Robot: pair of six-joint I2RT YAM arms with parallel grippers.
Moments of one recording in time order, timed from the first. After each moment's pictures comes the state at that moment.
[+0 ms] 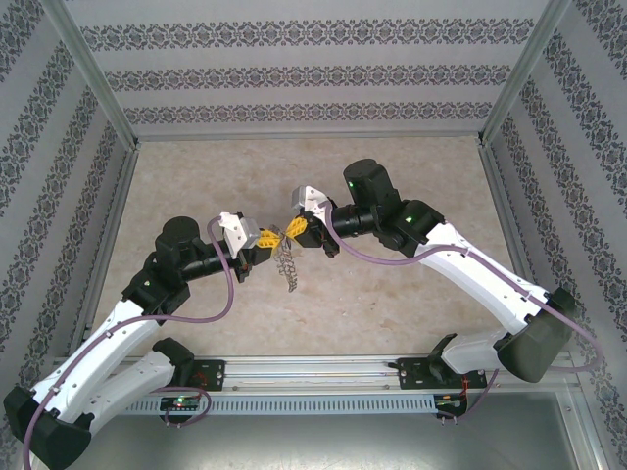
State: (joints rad) left arm -0.51 0.79 0.73 -0.14 0.57 0.18; right arm 0.74 1.35 1.31 -0.51 -0.71 -0.37
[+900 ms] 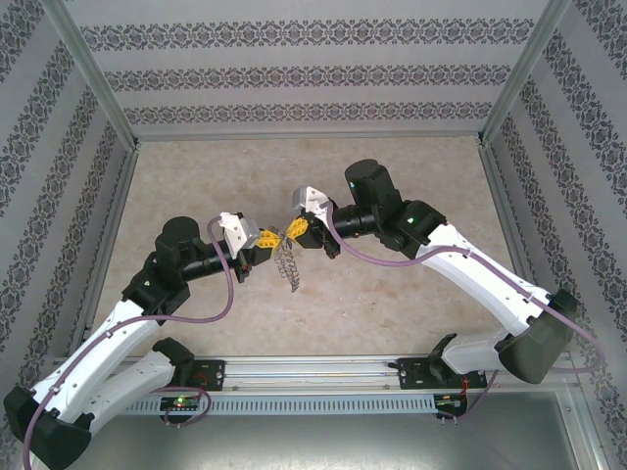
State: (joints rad) left arm -0.51 0.79 0.73 -0.14 0.58 0.18; right arm 0.74 1.34 1.31 -0.52 -0.72 -0.37
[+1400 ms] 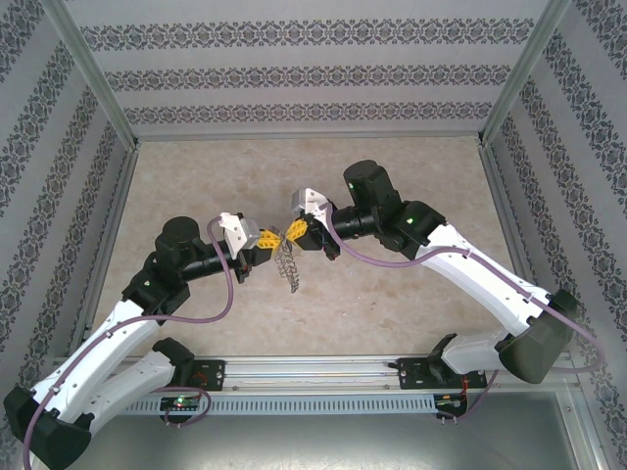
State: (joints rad) left arm -0.51 0.79 0.73 -0.14 0.59 0.18; right arm 0.74 1.34 1.31 -0.52 -0.72 -0.37
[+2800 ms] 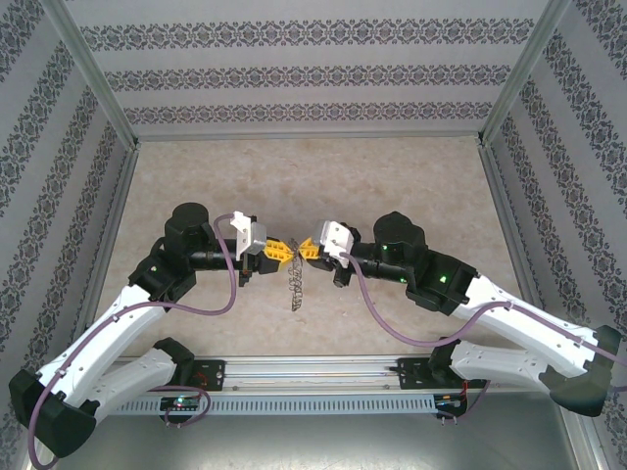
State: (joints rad) left arm -0.51 0.90 0.83 -0.19 0.92 0.22; right arm 0.97 1.00 0.99 -0.25 -0.25 -0.29
